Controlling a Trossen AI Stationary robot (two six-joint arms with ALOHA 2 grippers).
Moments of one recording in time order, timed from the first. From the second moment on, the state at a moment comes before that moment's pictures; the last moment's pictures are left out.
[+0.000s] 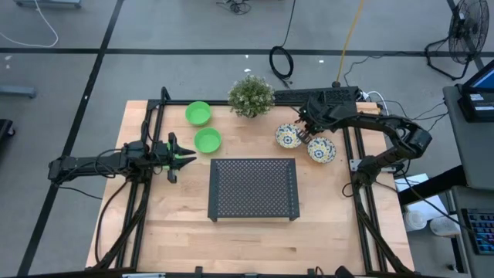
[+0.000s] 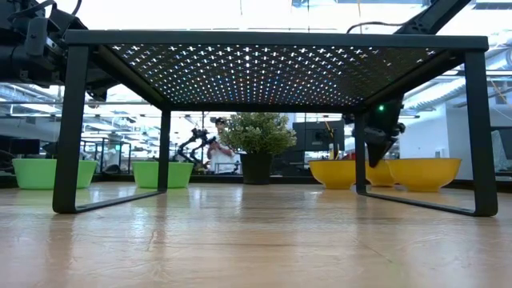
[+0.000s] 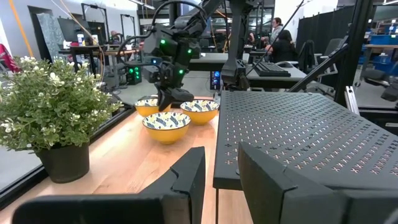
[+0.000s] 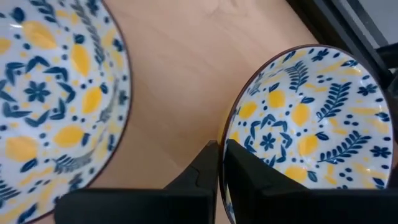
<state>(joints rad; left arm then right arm) 0.12 0.17 0.02 0.18 0.02 -0.01 -0.69 1.46 0.81 -0.54 0.23 0.02</state>
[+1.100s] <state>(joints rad) 0.12 0.17 0.02 0.18 0.02 -0.01 -0.51 1.22 0.81 -0.46 0.24 0.01</state>
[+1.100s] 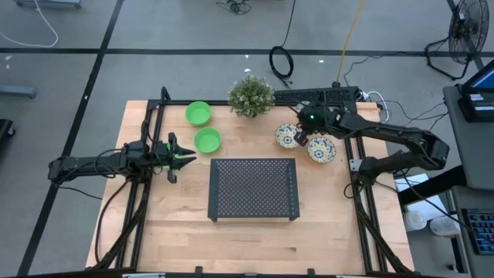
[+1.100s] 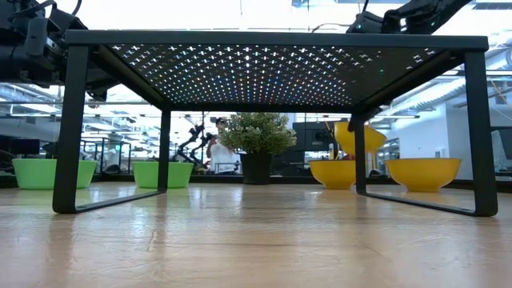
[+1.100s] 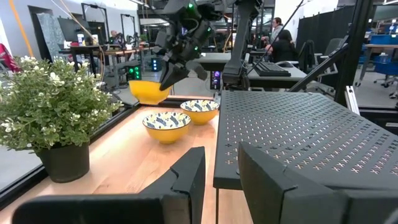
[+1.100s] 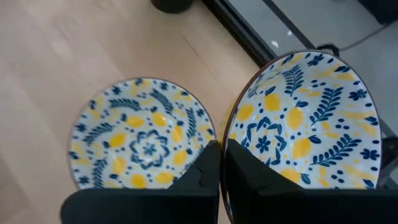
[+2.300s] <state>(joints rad) 0.12 0.17 0.02 0.18 0.02 -0.01 -0.10 1.19 0.97 -0.34 0.24 -0.01</state>
